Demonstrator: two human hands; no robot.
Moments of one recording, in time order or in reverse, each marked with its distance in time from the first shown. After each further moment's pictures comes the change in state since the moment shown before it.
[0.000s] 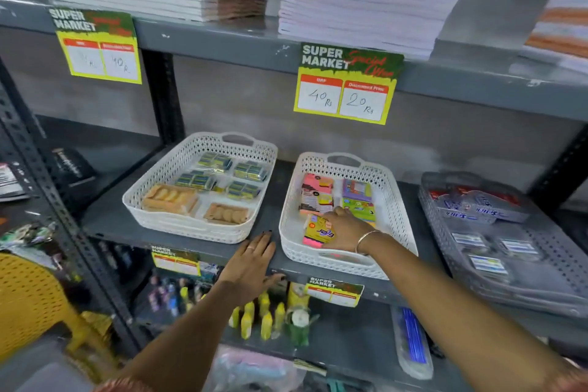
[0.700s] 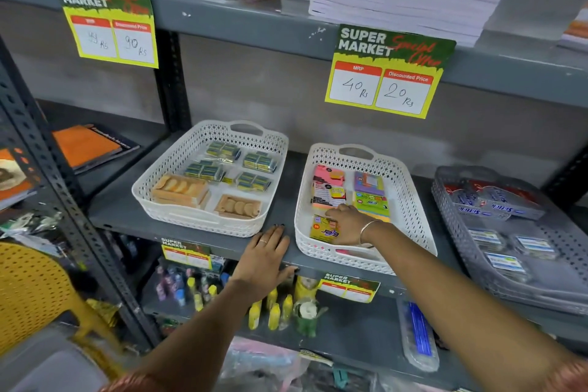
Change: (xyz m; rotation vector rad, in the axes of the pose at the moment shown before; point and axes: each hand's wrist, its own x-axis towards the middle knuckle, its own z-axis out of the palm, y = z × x) left_hand 0.003 -0.002 0.012 0.053 0.052 0.009; right_hand 0.022 -0.016 0.003 -0.056 -0.151 0.041
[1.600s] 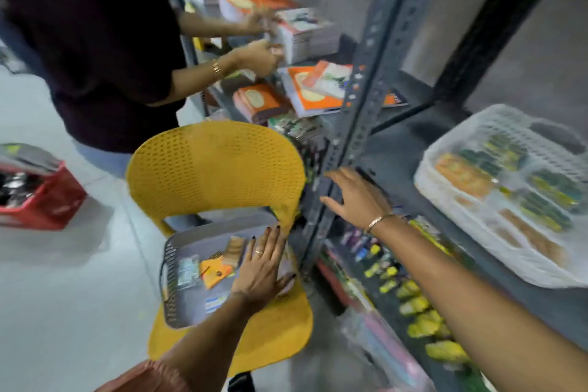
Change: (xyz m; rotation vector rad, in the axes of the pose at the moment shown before) left_hand -0.334 -0.175 0.062 -0.155 -0.142 -0.822; right_hand 0.059 -0.418 0.057 0.089 0.283 -0.923
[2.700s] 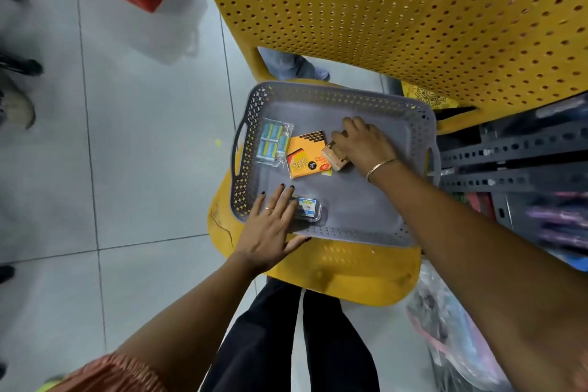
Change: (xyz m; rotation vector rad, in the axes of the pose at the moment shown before) left_hand -0.104 -0.125 0.202 -0.132 -0.227 -0.466; right_hand 0.122 -0.049 0.397 -0.377 -0.546 -0.555
